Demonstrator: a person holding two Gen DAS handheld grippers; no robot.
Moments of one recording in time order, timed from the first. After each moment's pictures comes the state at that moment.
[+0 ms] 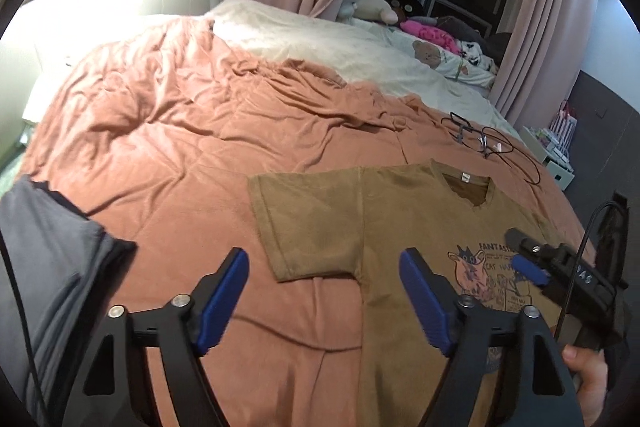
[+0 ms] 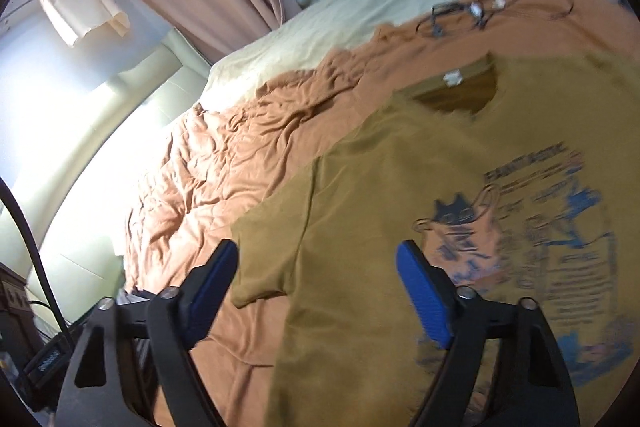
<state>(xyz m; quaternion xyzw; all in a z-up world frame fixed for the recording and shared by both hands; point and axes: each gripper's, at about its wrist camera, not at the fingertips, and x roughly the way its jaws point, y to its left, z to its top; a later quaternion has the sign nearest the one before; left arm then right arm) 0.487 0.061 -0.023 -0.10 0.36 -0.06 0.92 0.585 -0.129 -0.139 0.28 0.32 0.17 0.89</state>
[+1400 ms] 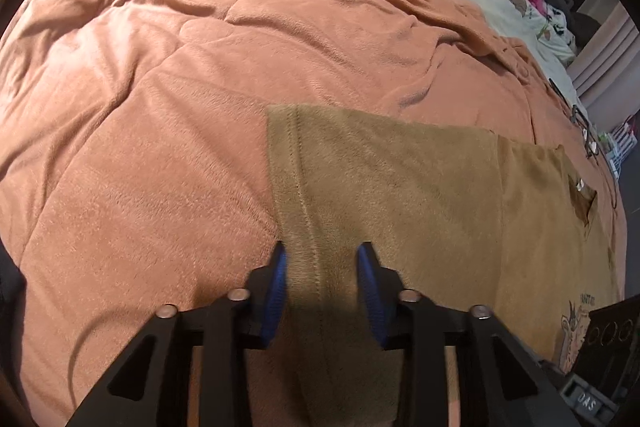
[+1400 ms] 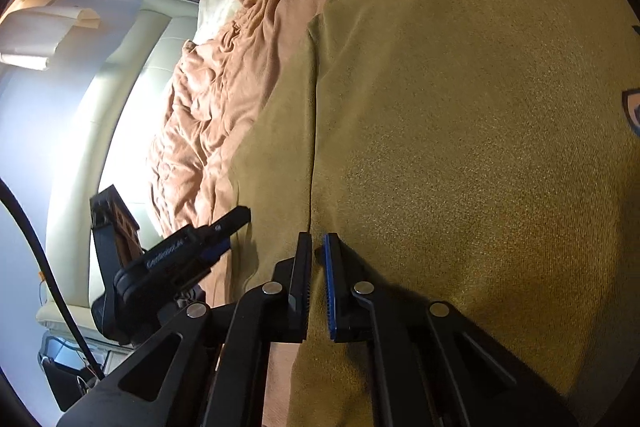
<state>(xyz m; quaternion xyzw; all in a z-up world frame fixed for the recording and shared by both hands) 0.668 0.092 -0.172 -0.15 0.52 0.00 0.84 0.725 -0.123 -0.251 0.38 0.45 0.28 0.76</state>
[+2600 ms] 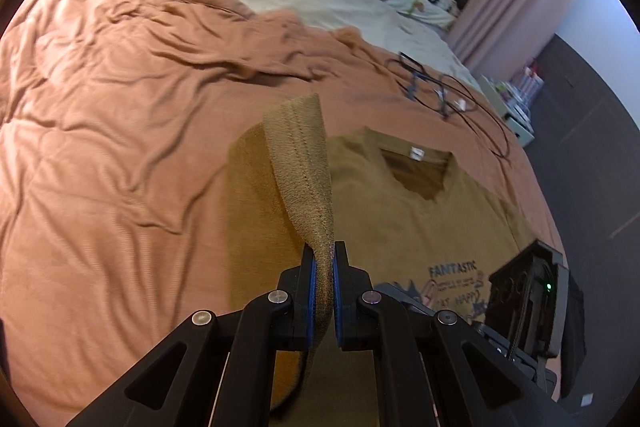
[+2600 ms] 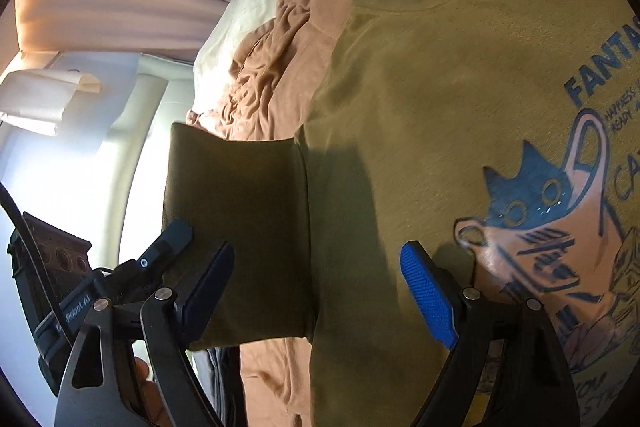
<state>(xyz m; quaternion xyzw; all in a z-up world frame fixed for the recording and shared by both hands) 0.657 -0.060 -0.063 -0.12 0.47 -0.19 0.85 0.693 -0.202 -0.220 0.46 0.40 0.22 0.76</state>
